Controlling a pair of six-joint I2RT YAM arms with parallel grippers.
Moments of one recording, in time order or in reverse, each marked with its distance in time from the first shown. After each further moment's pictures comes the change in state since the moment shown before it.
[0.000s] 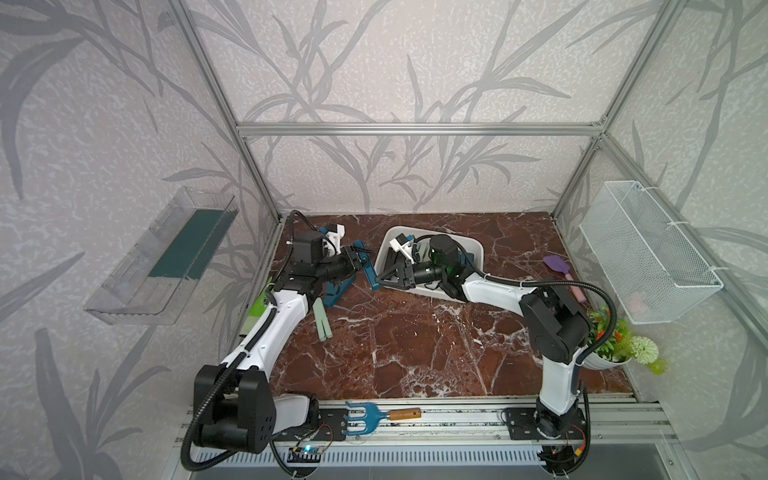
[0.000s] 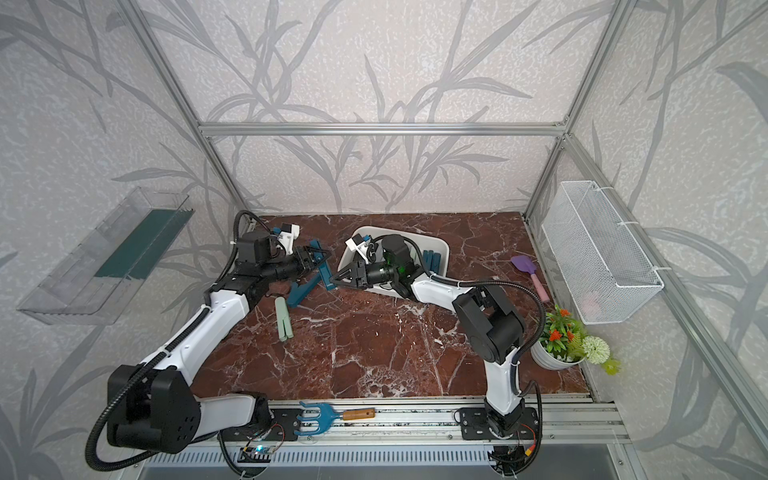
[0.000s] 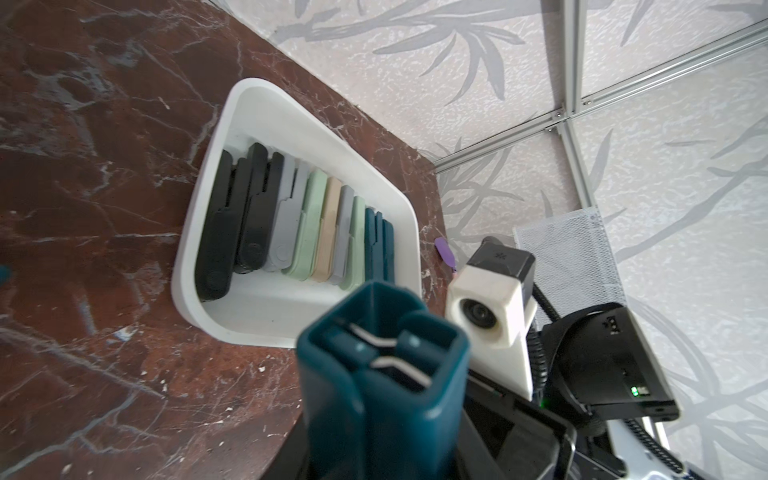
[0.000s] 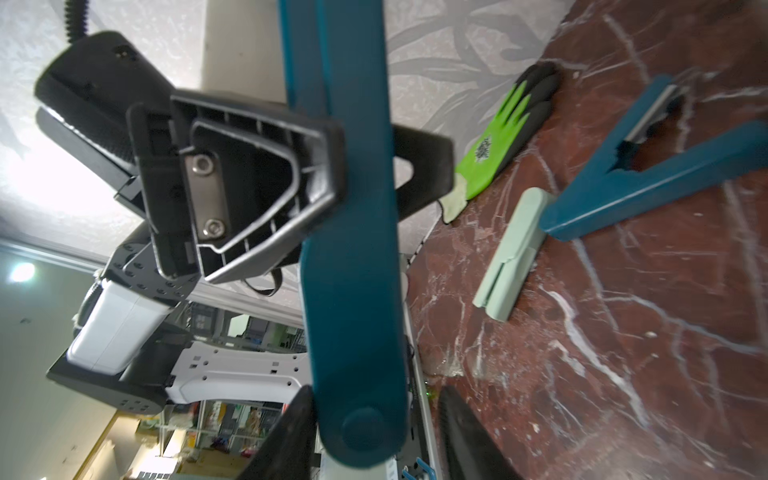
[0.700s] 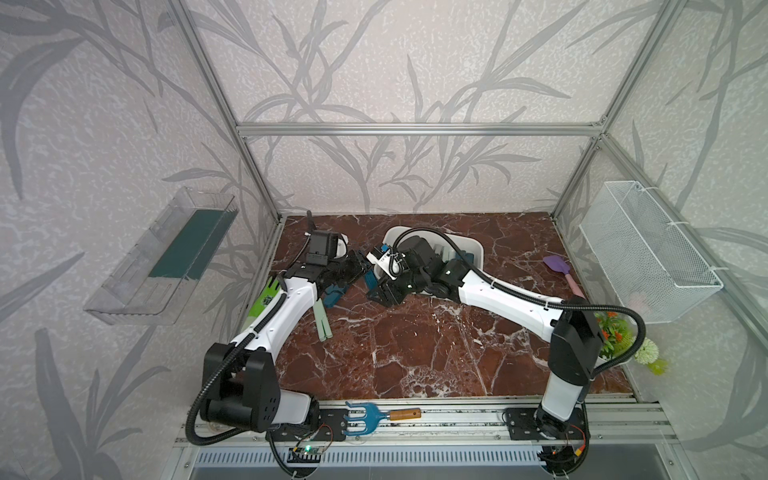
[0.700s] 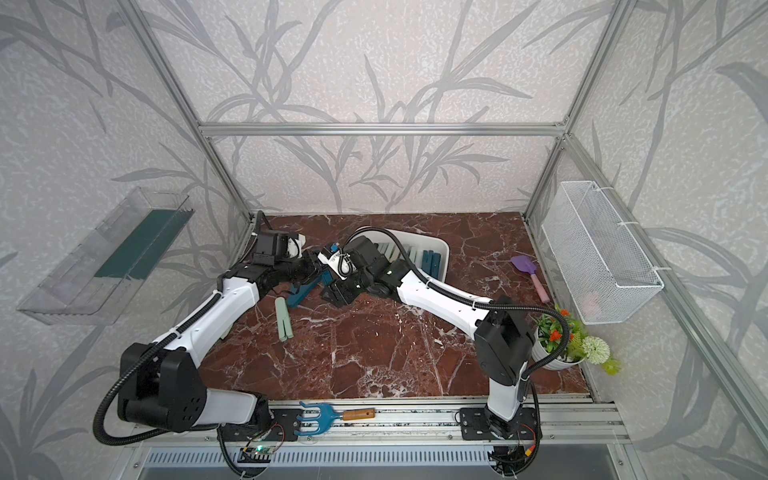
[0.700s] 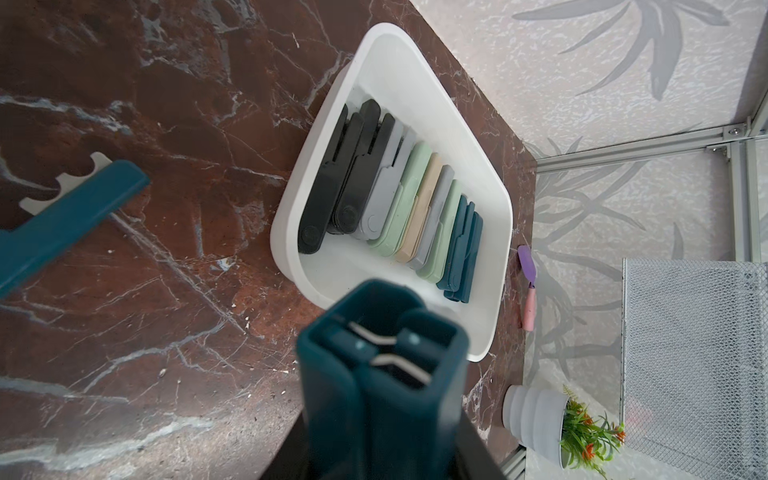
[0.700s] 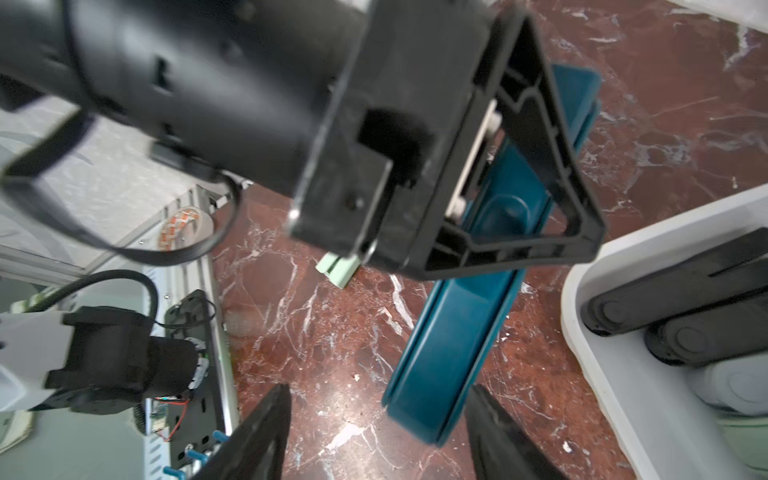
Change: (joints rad) left arm -0.077 0.107 0.106 -0.236 -0.227 -0.048; right arm 0.235 -0.084 0.296 -0.808 0.652 -0.777
